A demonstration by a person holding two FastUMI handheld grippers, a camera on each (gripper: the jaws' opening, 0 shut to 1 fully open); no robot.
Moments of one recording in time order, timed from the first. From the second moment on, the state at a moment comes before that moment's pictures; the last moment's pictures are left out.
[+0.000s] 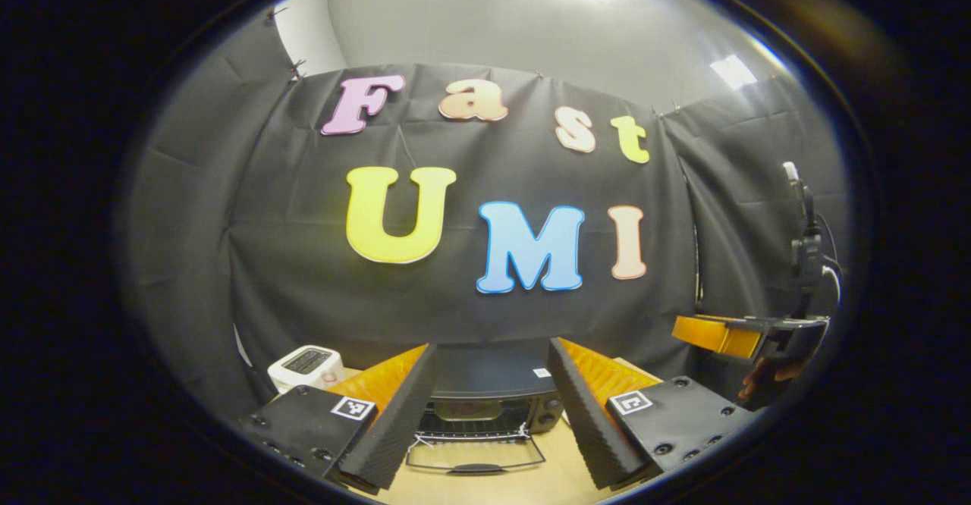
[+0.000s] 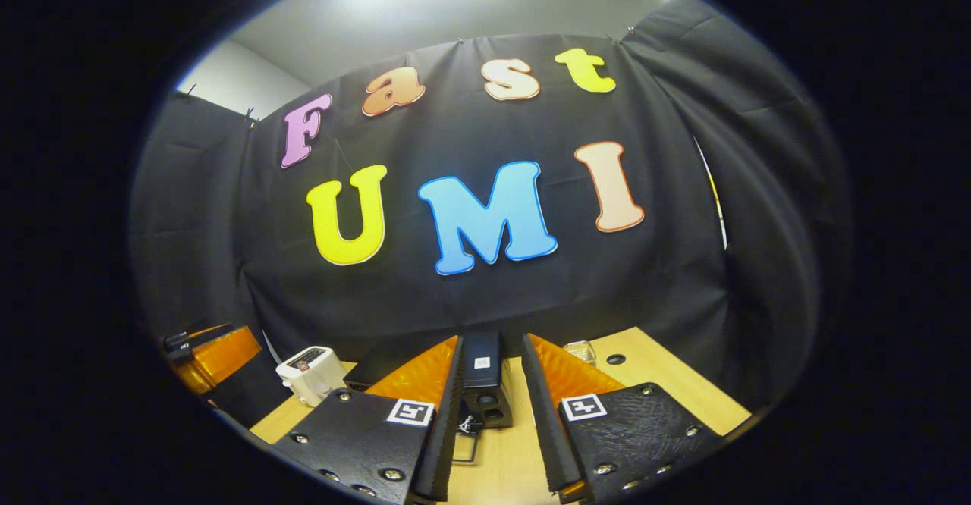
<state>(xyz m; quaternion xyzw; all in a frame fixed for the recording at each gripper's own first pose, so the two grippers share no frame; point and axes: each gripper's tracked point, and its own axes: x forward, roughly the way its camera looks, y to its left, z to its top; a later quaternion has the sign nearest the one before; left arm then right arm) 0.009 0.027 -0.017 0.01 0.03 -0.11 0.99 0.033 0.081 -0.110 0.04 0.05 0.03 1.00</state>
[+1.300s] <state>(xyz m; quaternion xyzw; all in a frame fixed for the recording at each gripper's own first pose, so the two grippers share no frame) 0.038 0.045 -0.392 0.05 0.54 -0.07 0.84 0.011 0.024 -0.096 -0.01 0.04 -0.03 1.00</state>
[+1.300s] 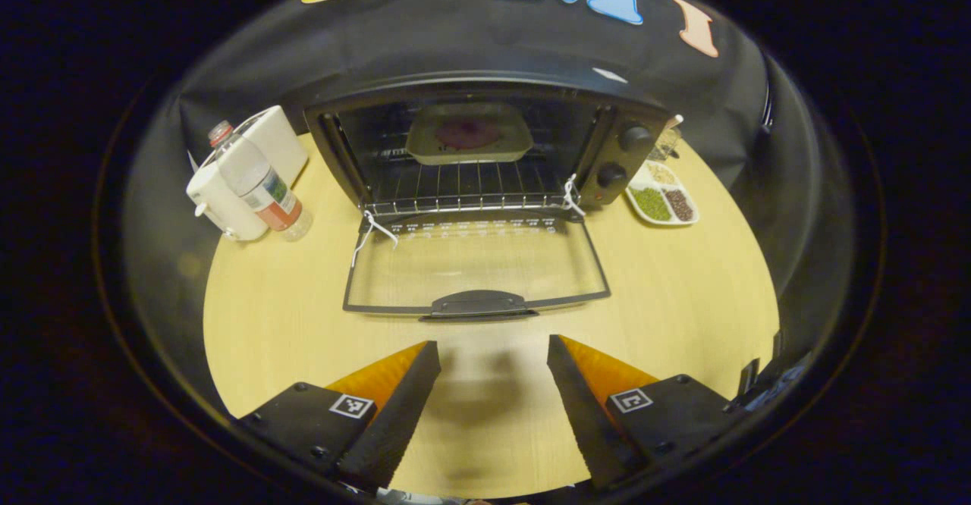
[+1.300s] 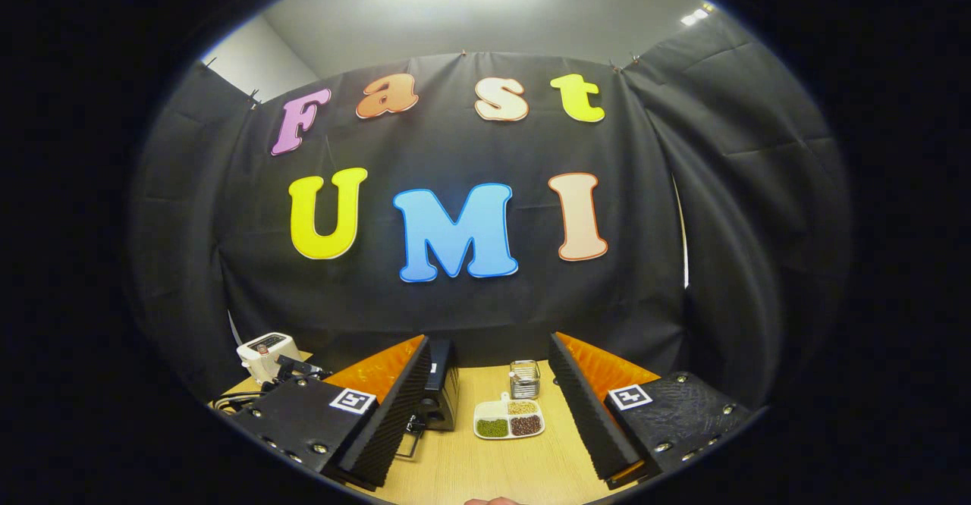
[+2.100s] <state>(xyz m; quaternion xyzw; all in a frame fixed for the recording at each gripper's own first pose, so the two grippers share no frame) 0.063 0.054 -0.446 0.08 0.59 -0.06 0.80 0.000 0.014 -0.112 -0.02 0.06 -0.06 1.00</state>
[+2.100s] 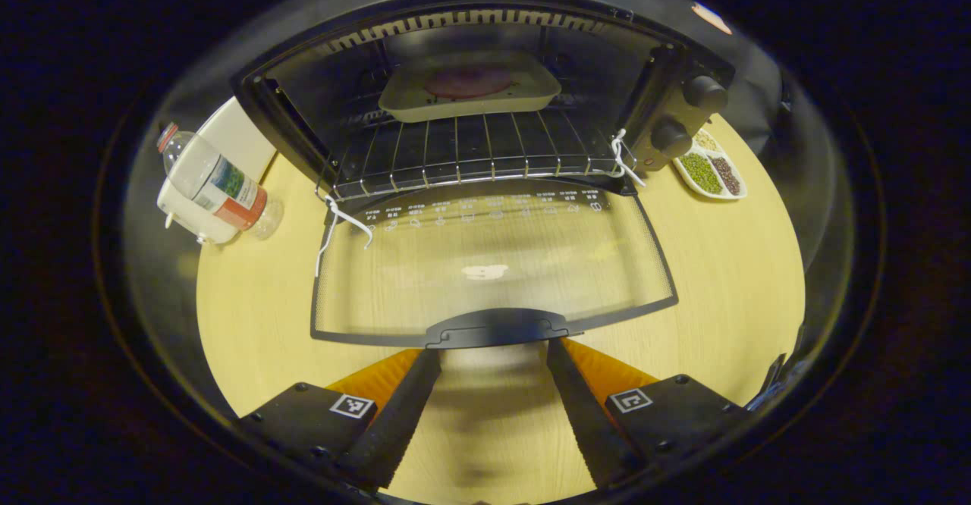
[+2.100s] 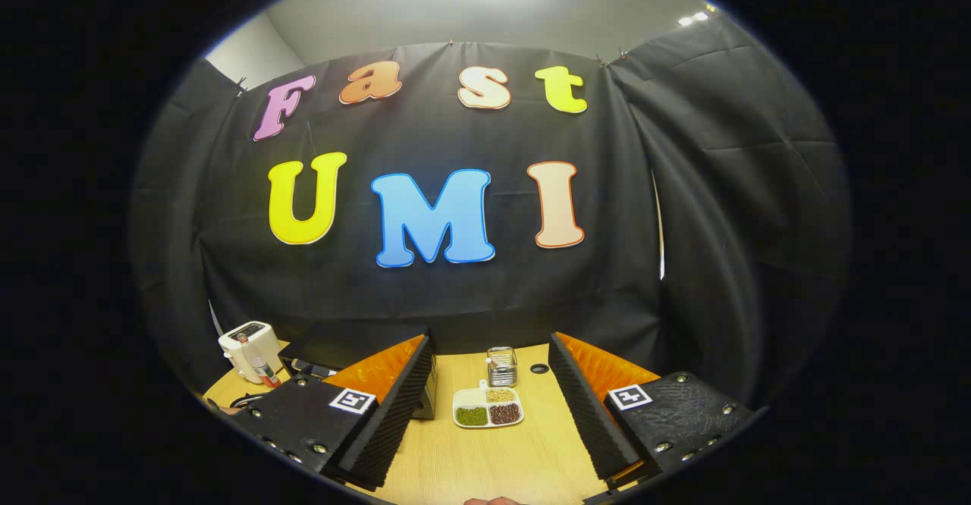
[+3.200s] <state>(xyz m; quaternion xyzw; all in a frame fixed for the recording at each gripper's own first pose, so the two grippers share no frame) 0.075 0.050 -0.387 0.06 0.52 -0.06 0.85 0.002 0.028 -0.113 -0.02 0.07 -0.03 1.00</state>
